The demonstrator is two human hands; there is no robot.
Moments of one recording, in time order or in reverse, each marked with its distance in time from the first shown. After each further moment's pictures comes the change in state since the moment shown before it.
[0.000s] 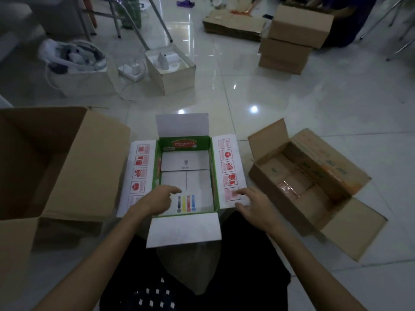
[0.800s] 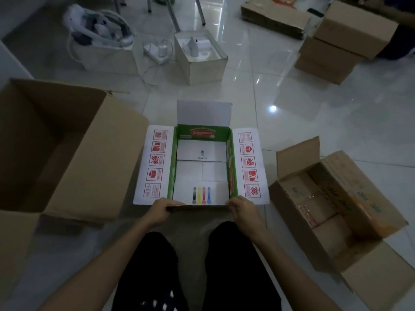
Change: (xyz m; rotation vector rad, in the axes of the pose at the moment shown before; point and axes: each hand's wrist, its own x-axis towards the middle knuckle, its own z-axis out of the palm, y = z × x) left_hand 0.030 -0.069 0.035 -0.449 0.017 -0.018; right_hand 0.091 -0.014 0.070 -0.005 -0.140 -0.017
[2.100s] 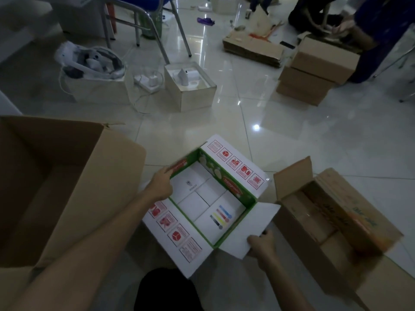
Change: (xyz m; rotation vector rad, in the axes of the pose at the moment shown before) left_hand 0.108 0.045 -0.106 0.266 0.214 0.055; right_hand -0.001 -0.012 0.001 0.776 0.337 0.767
